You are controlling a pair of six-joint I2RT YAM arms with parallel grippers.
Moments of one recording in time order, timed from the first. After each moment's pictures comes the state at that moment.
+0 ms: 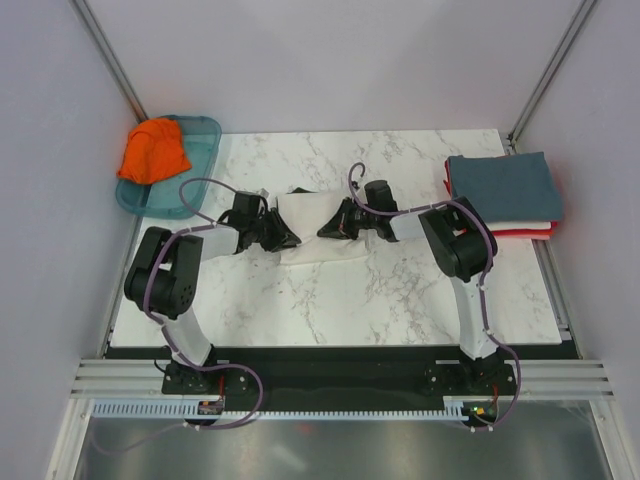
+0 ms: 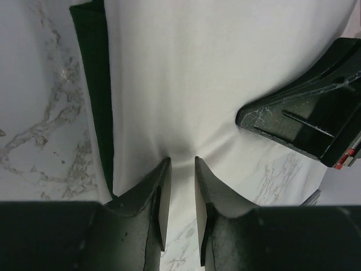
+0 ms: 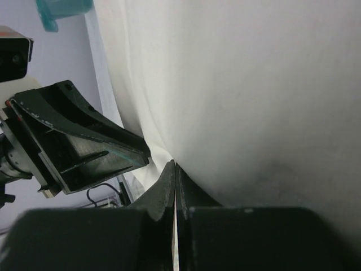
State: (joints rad) left arm -0.28 1.76 0.88 0.06 0.39 -0.74; right arm 0.44 2.20 1.23 0.37 -0.71 0.92
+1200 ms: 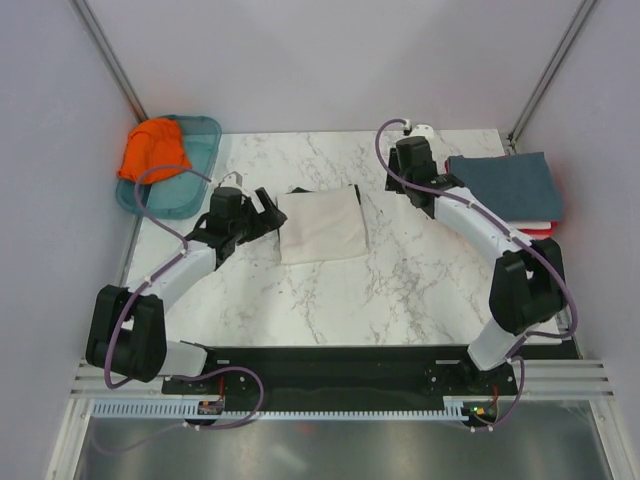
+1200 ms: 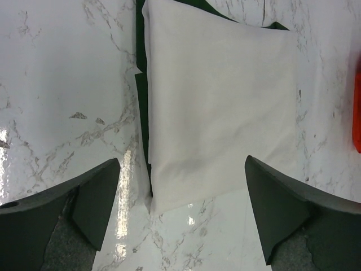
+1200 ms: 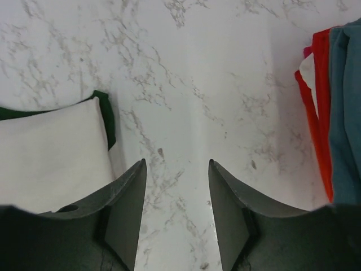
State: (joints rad) left arm -0.28 1.36 0.80 -0.04 0.06 -0.63; right arm 0.38 1.65 1.32 -0.26 0.31 0.34
